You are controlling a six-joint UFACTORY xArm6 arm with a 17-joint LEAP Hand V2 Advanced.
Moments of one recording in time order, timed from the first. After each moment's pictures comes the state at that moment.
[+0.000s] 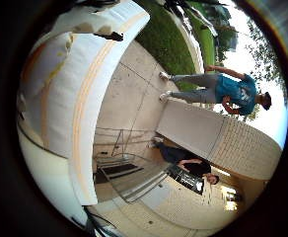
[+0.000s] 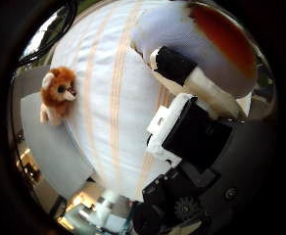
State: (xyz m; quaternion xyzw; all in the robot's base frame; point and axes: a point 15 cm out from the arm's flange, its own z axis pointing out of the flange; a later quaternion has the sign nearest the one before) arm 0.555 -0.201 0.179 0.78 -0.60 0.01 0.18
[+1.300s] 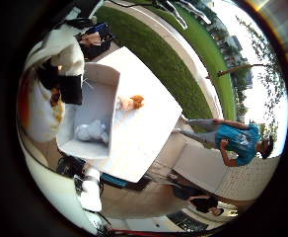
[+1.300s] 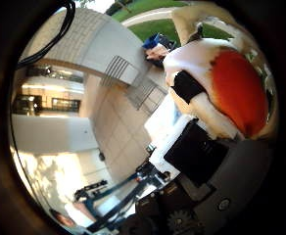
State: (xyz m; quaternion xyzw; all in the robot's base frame) arm 0.375 0.201 0.481 0.90 -0.42 -0.02 -0.10
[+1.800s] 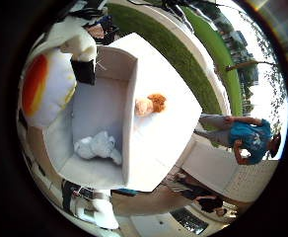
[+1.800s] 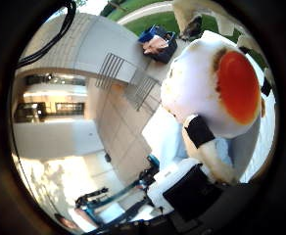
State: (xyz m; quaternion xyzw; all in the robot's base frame) arm 0.388 0.215 0.359 0.91 -0.40 -0.08 -0.04
